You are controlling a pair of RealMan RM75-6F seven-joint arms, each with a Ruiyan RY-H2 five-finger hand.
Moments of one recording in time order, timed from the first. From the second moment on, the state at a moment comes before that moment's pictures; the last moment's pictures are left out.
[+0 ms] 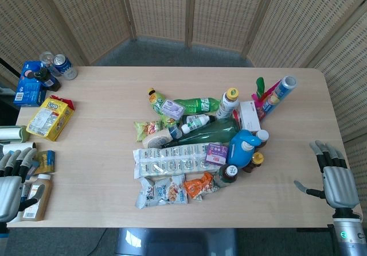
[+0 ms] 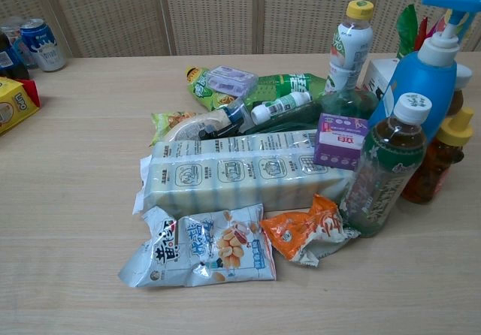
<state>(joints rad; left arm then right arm) -0.02 -1.04 0.02 -1.94 1.49 1.55 0.26 0.11 -1.15 0.08 -1.66 -1.44 1.46 -0.05</state>
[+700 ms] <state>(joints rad) -0.10 -1.03 0.01 -1.96 1.47 1.40 0.28 0.09 -1.16 0.08 -1.66 -1.45 1.48 -0.04</state>
